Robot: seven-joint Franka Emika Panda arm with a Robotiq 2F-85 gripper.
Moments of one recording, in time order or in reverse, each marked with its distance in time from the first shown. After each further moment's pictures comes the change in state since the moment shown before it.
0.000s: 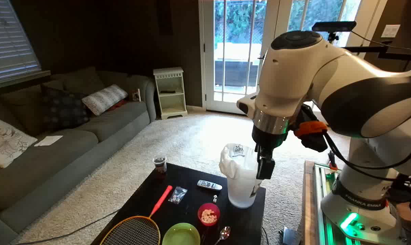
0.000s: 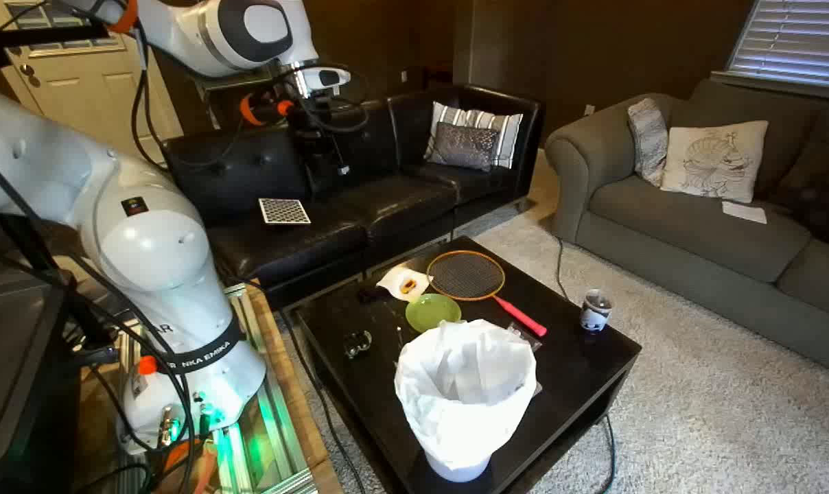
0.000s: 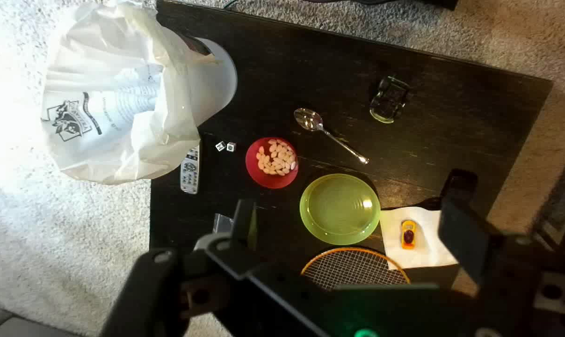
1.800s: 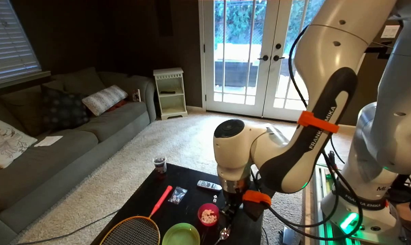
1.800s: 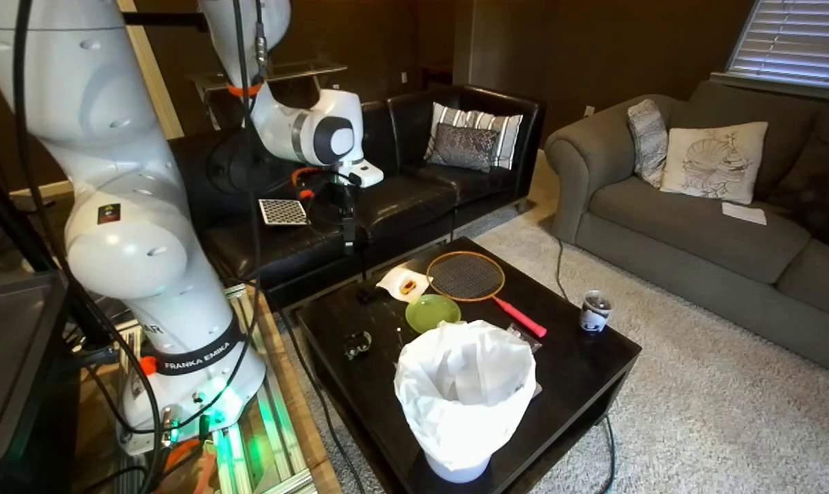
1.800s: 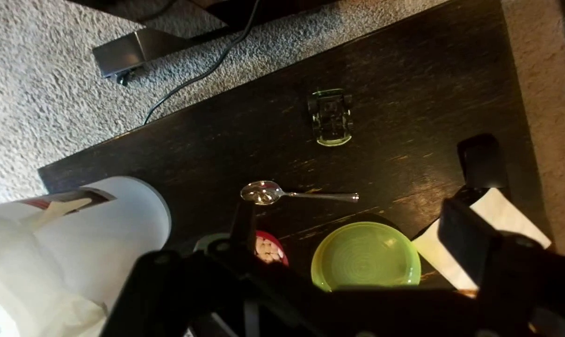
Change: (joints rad) arm -0.221 0.759 0.156 0.098 -0.109 0.498 0.692
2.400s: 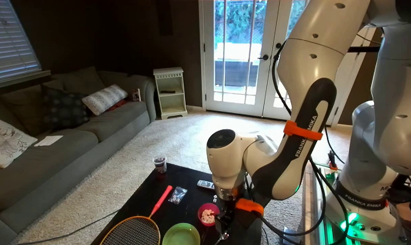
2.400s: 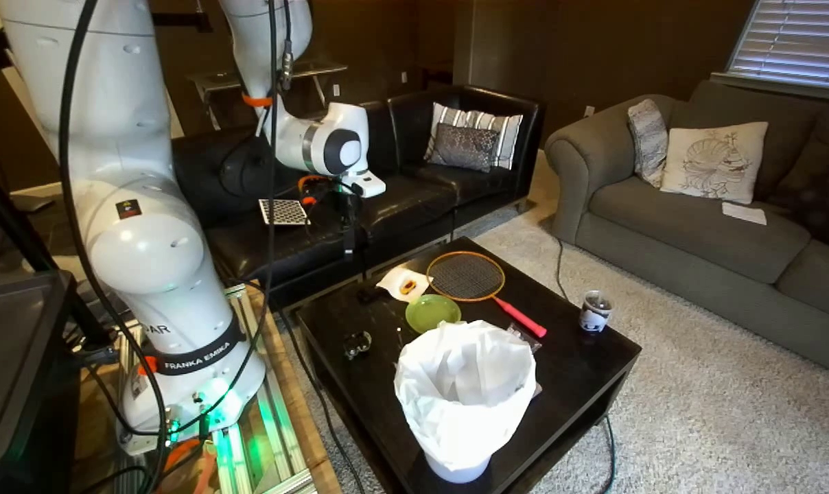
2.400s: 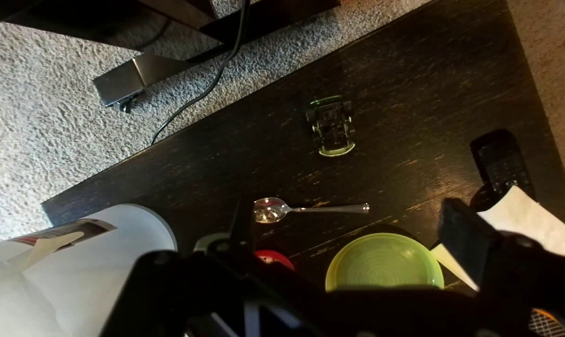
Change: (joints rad) arm 0.162 0.109 -0.174 0.051 -0.031 0.020 0.097
